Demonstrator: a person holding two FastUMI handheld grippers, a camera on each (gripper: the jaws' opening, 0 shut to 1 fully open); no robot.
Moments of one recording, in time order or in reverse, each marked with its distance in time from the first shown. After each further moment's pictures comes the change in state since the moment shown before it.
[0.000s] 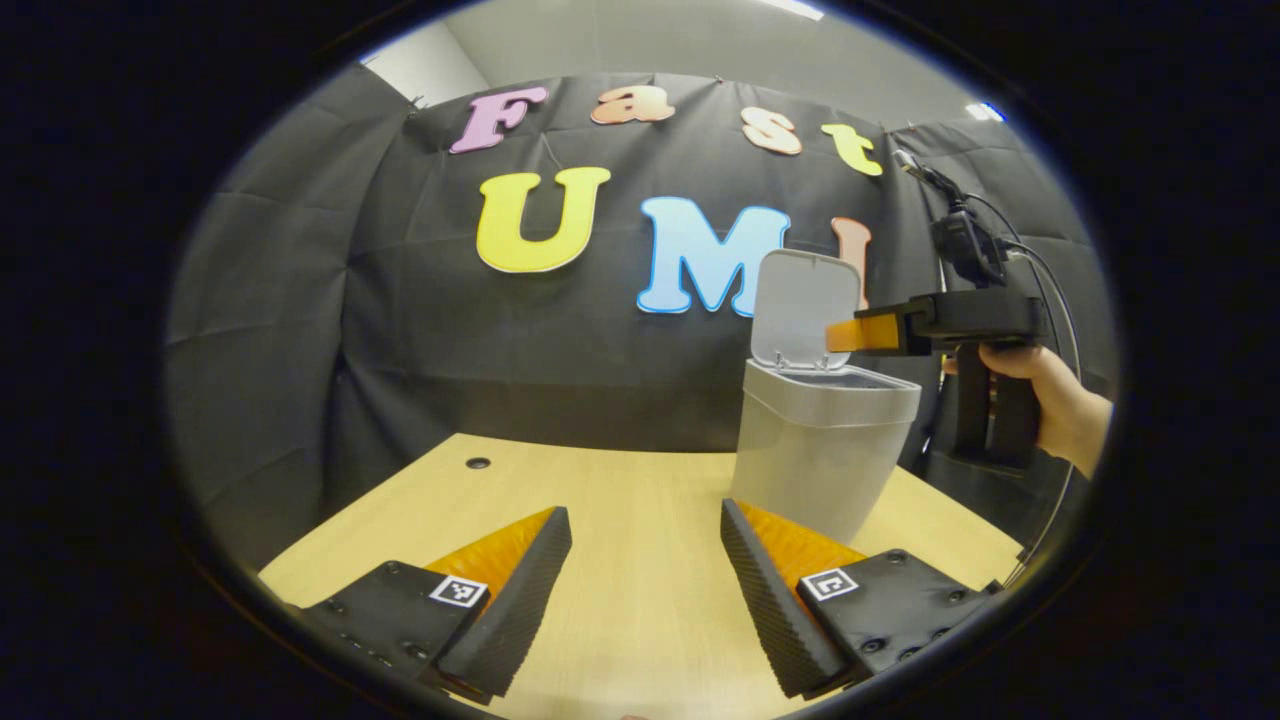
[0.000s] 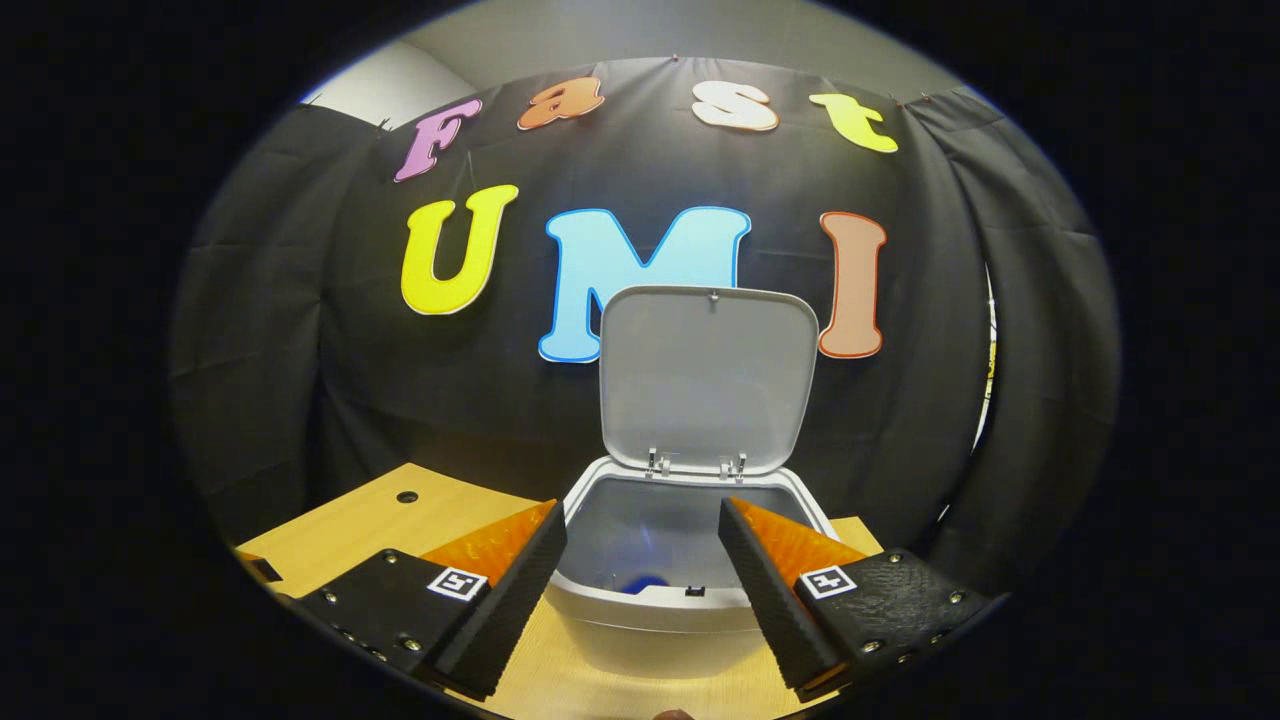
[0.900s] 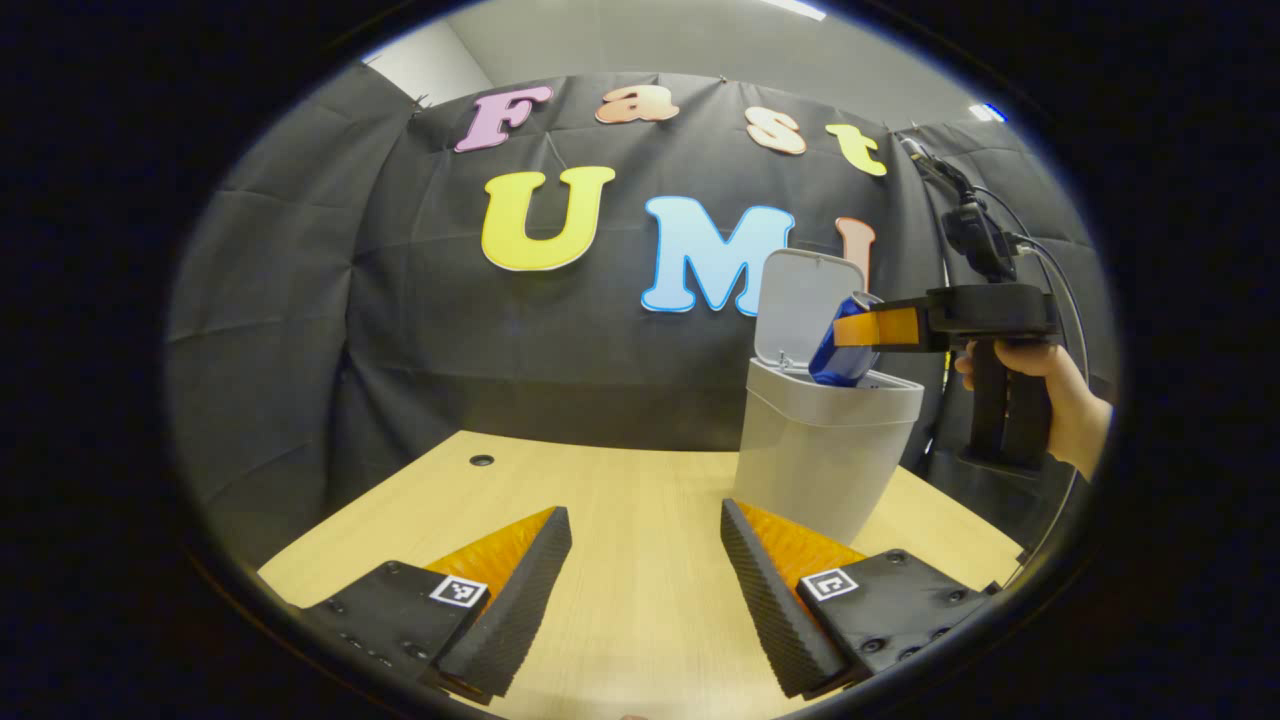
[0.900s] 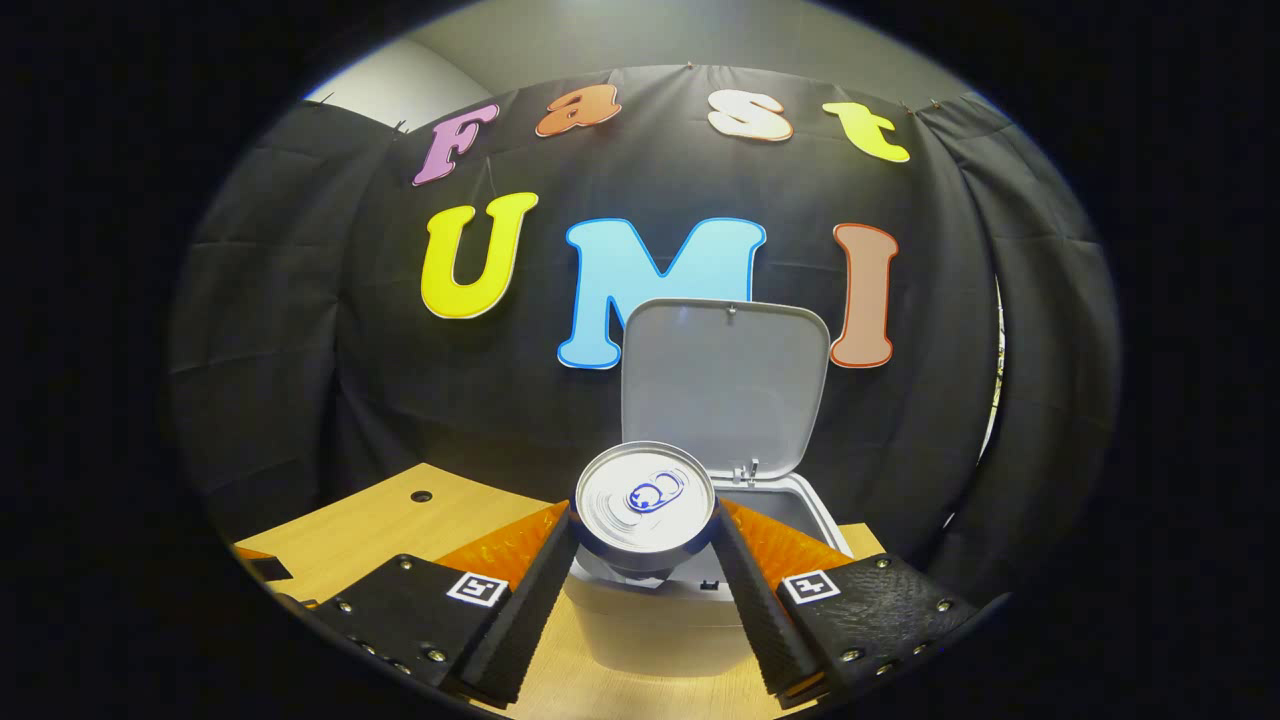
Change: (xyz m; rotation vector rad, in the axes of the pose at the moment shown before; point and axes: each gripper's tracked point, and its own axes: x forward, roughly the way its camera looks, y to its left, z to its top) left arm -0.003 0.003 -0.001 -0.006 0.003 0.011; right arm -0.014 0.010 0.007 -0.013 -0.024 0.034
